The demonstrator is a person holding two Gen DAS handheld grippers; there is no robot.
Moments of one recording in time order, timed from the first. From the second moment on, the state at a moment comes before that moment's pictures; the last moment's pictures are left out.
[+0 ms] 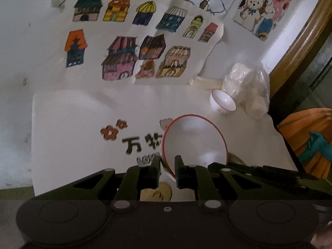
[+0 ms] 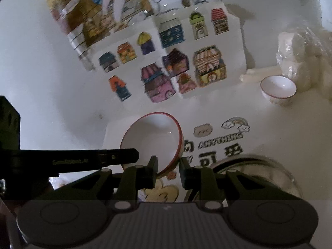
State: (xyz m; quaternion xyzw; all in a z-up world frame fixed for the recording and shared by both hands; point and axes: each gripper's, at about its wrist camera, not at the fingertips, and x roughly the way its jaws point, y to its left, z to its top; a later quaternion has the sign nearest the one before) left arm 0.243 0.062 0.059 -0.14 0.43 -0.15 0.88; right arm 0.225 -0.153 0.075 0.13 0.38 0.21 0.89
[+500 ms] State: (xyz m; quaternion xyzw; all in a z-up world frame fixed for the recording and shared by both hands) left arm 0.195 0.095 0.049 -0.14 0.43 -0.15 0.88; right arm 0.176 -0.119 0.073 0.10 0.39 0.24 0.88
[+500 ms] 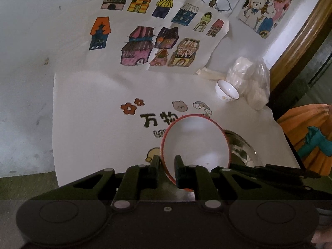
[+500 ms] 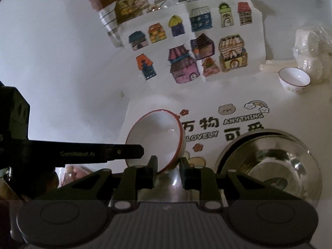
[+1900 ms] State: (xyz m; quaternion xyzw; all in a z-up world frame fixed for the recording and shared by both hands) left arm 0.162 0.097 0.019 -0.12 0.49 -0.15 0.85; right arm 0.155 -0.112 0.048 0.08 0.45 0.26 0.85
